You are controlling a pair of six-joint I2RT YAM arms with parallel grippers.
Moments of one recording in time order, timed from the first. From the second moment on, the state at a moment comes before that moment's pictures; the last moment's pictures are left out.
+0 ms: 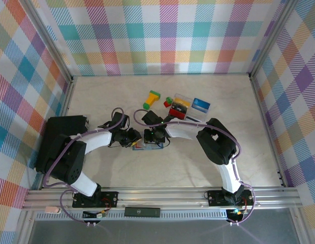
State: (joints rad) left arm -0.38 1.56 0.75 -0.25 0.36 -0.88; right arm 0.89 2.04 1.39 -0.49 -0.13 0.80
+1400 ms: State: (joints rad) left arm -0.46 1.71 0.90 -0.12 0.61 -0.89; right arm 0.76 1.46 1.11 -0.64 0.12 0.94
